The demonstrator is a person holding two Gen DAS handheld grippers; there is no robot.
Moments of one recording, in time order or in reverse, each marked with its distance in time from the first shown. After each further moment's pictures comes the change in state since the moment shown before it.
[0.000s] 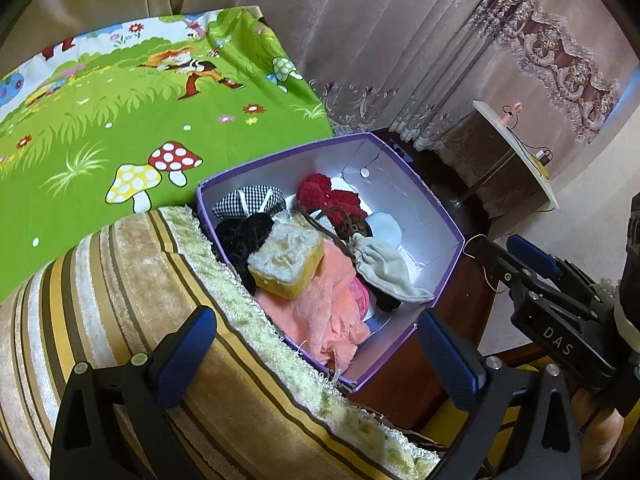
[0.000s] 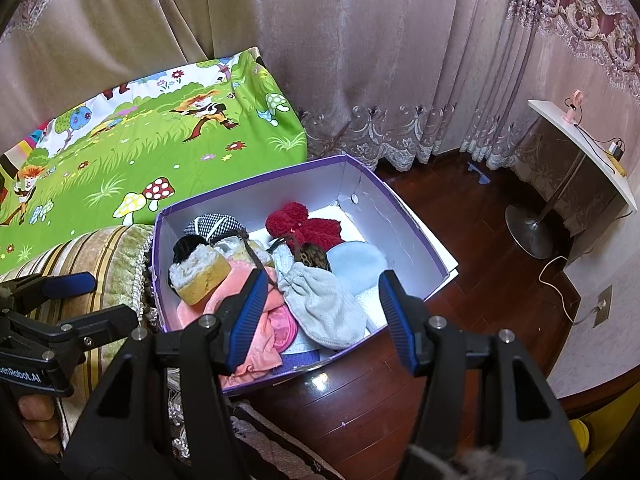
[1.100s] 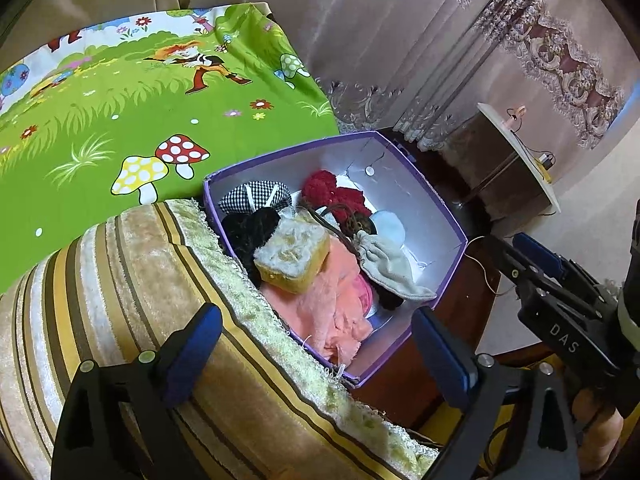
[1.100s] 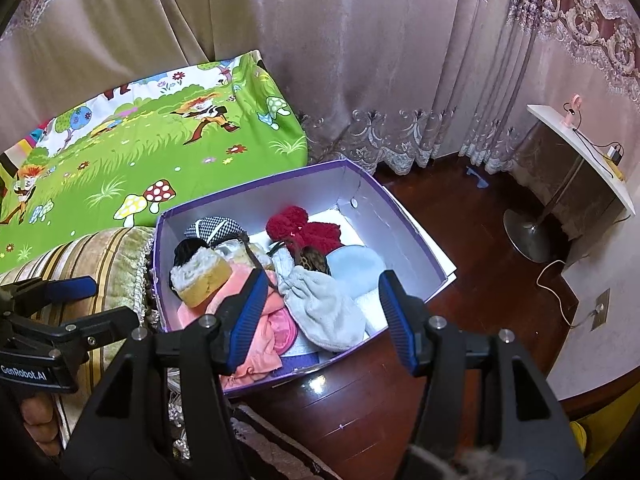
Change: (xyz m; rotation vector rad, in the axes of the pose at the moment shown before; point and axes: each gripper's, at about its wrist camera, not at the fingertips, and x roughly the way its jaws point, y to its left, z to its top) left arm -0.002 0.006 -0.001 -0.032 0.014 0.001; right arm -0.004 0.002 0.002 -0.006 -0.009 -0.006
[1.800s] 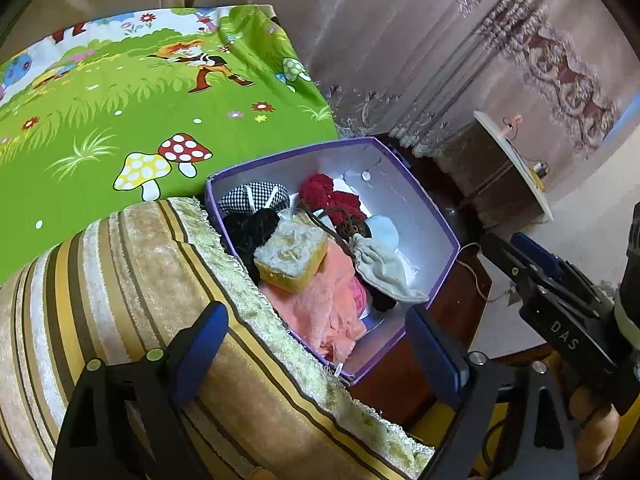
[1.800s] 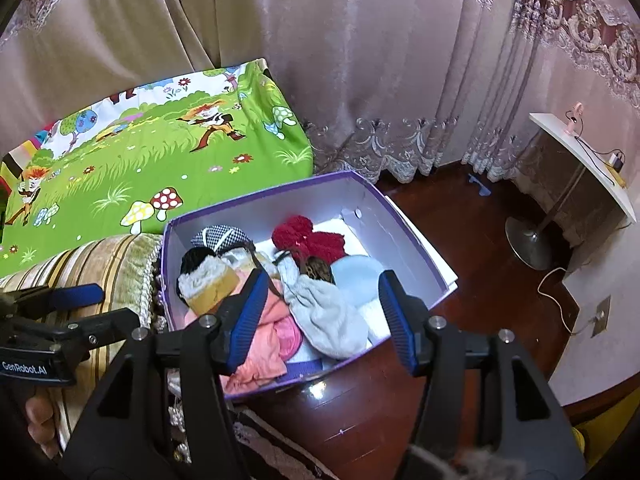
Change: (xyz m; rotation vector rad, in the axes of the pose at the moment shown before) left arm -0.006 0.005 -0.001 -0.023 -0.008 -0.029; right arm -0.009 0.004 0.003 -0.008 -0.022 0.004
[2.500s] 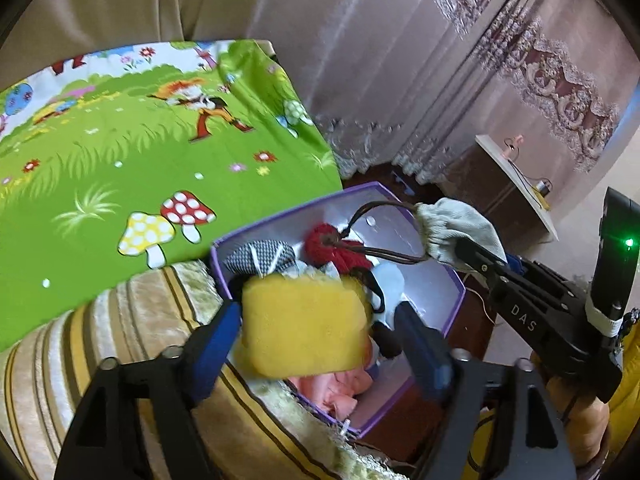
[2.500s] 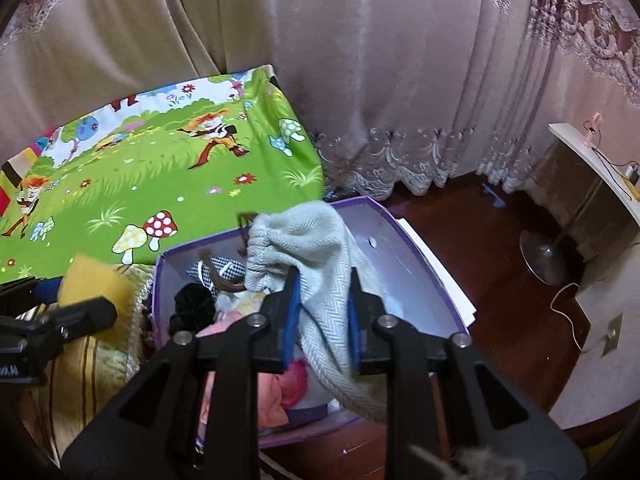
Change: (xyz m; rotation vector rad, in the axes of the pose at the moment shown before) left arm -0.003 -0.002 0.037 0.024 -0.102 0.016; right arm 0.042 0.003 0.034 -0.012 -0.021 0.040
